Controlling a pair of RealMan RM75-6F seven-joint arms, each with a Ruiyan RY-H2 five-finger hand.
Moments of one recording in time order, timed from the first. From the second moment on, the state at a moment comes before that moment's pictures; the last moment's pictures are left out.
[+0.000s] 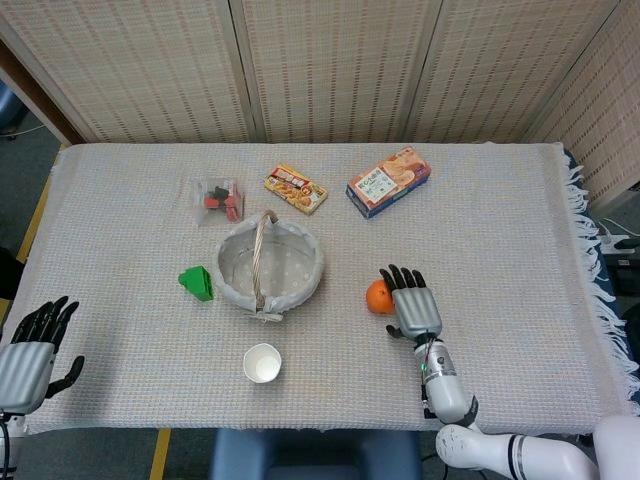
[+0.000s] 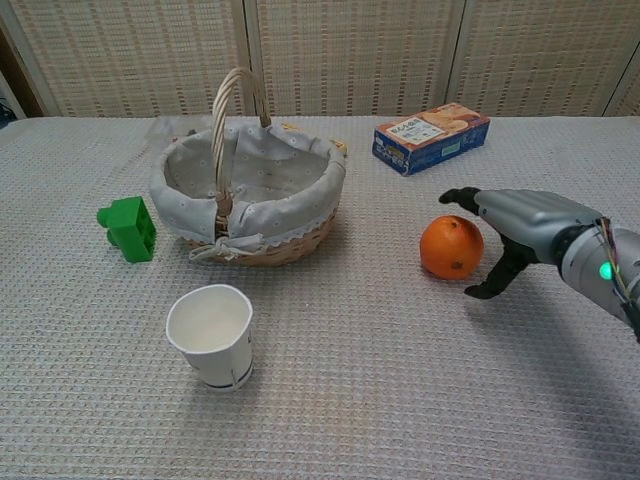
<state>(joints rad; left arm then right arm) -0.10 -1.12 -0.02 -1.62 1.51 1.45 0.14 0.59 -1.71 0.23 -1.57 -0.82 1.13 -0.77</state>
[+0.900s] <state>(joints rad) -0.10 -1.12 -0.01 -1.64 1.50 1.45 0.14 0.72 -1.77 0.36 -1.63 -1.04 1.24 -0.70</state>
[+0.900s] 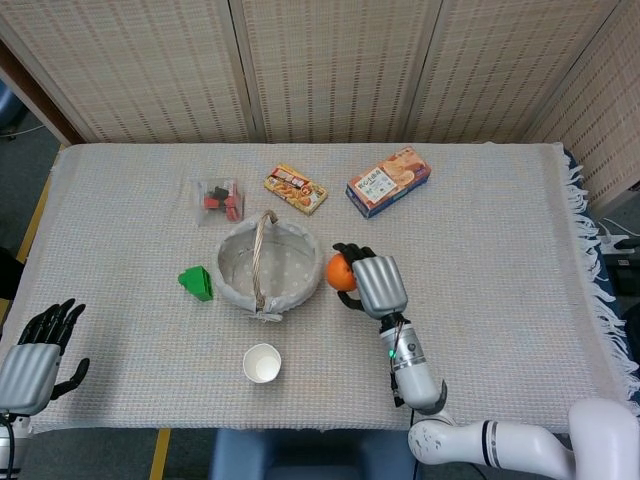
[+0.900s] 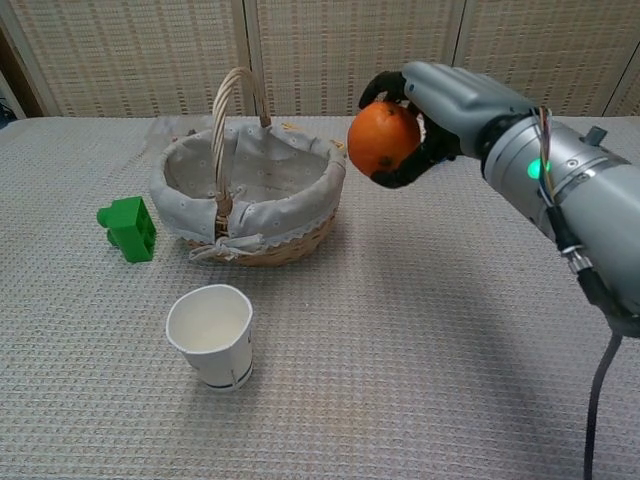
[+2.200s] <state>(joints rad) -0.10 -1.12 -0.01 -1.63 1.52 1.45 0.10 0.95 -2.00 0.44 -1.36 -1.00 1.23 -0.72</state>
